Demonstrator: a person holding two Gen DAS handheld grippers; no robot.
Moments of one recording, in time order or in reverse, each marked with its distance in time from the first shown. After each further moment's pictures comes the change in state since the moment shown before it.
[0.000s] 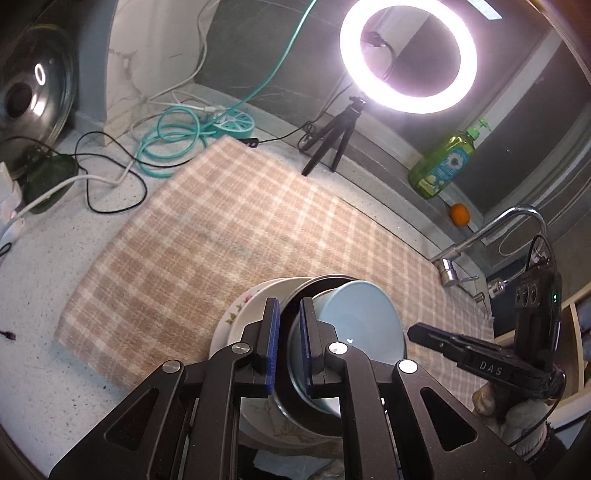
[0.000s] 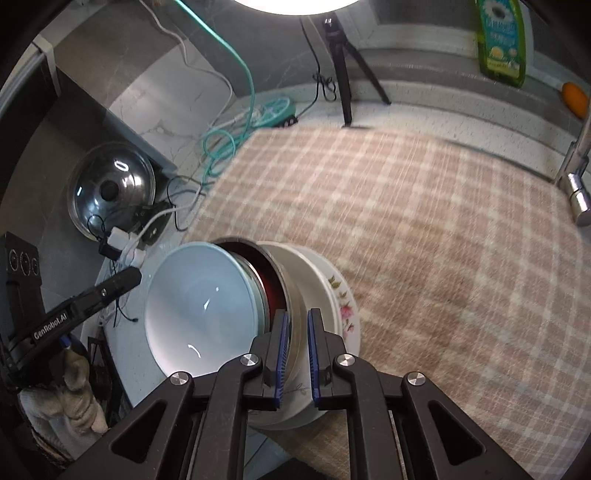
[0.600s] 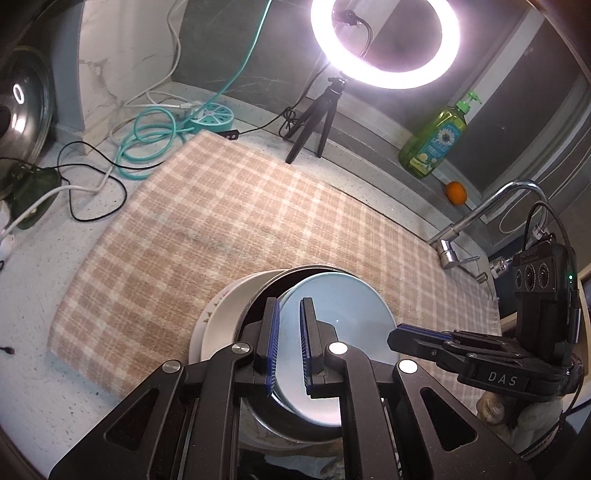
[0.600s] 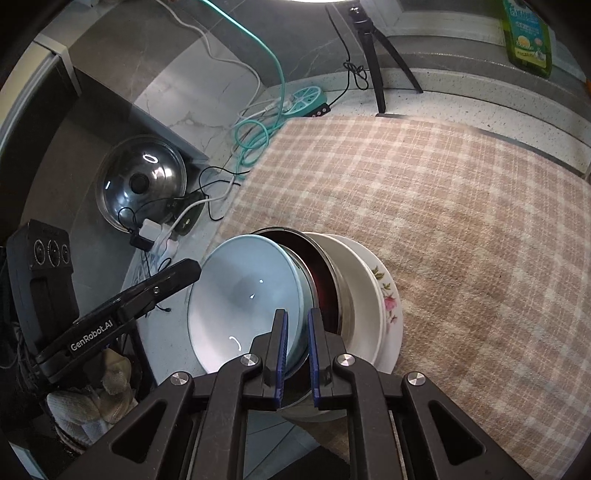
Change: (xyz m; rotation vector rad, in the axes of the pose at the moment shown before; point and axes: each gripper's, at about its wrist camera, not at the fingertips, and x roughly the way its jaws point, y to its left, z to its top) left arm 0.016 -0.022 0.000 0.071 0.042 0.014; right arm 0.009 0.014 -0.001 -0.007 0.065 0.133
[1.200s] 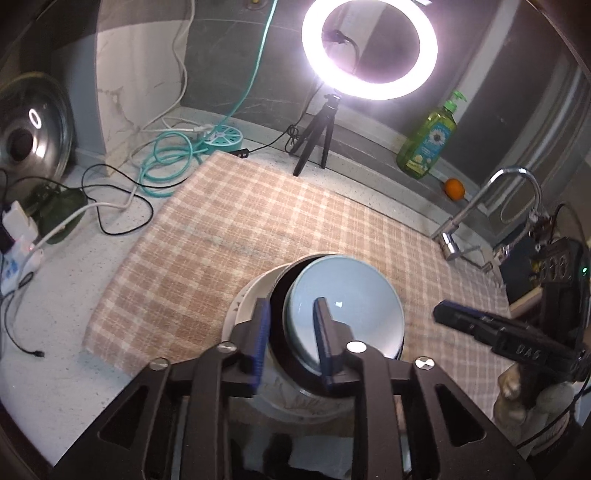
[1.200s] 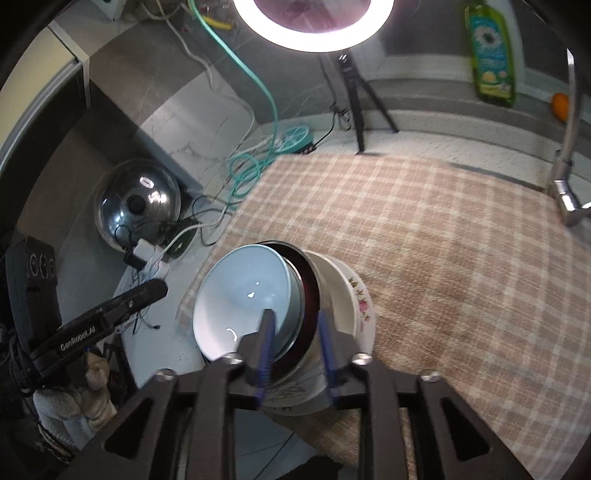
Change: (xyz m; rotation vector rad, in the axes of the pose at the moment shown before) left arm -0.046 0.001 -0.024 0.090 -0.064 0.051; right arm -0.051 0.008 -0.033 -0.014 -0.189 -0.098
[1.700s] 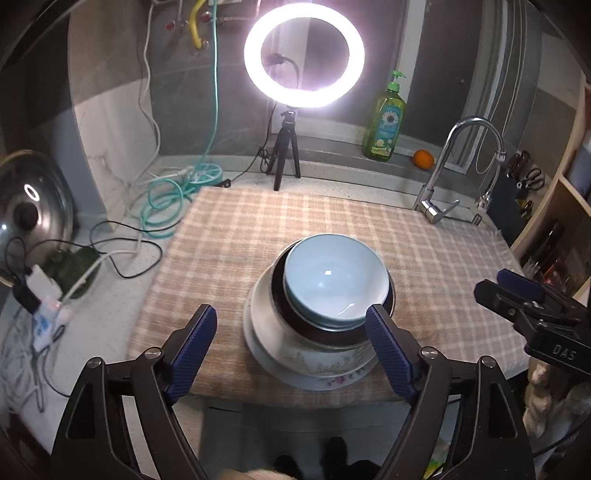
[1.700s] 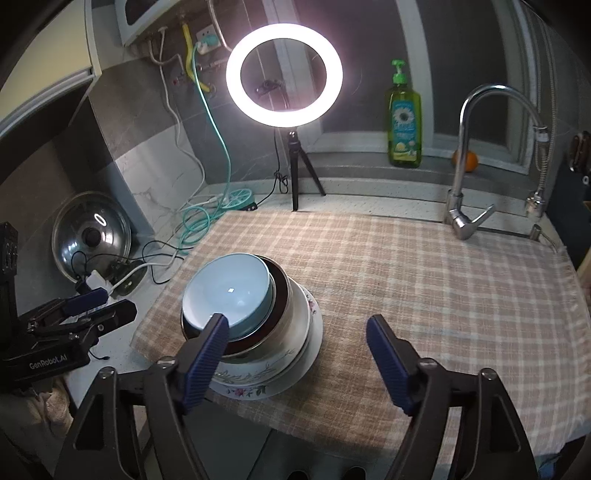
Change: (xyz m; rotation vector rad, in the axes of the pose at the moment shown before) left arm -0.049 -0.012 -0.032 0.256 -0.088 0.027; right arm -0.069 0.064 -0.081 0.008 -0.308 -0.338
